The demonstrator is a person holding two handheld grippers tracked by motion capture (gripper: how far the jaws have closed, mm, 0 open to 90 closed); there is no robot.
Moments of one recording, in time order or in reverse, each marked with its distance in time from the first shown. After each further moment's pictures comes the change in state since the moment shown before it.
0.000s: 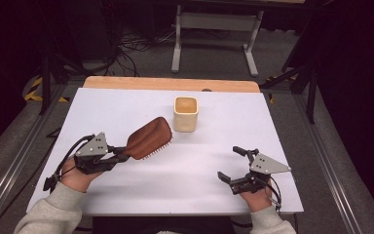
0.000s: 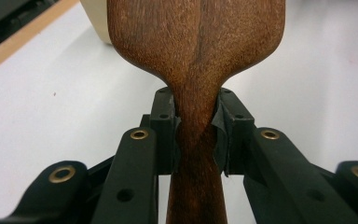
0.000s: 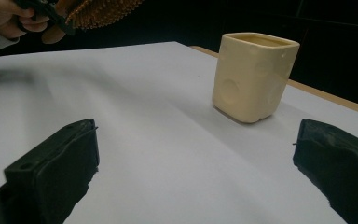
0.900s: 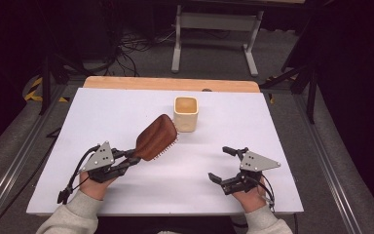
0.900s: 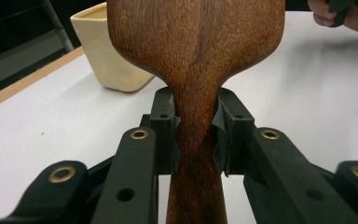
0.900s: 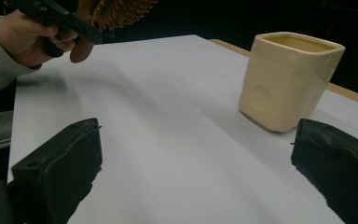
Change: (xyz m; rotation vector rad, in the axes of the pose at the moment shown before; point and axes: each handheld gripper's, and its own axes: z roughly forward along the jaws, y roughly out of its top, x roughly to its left) left arm -0.023 -0.015 0.026 -0.224 0.048 -0.018; right arm 0.015 0.019 0.020 0.052 0.070 0.001
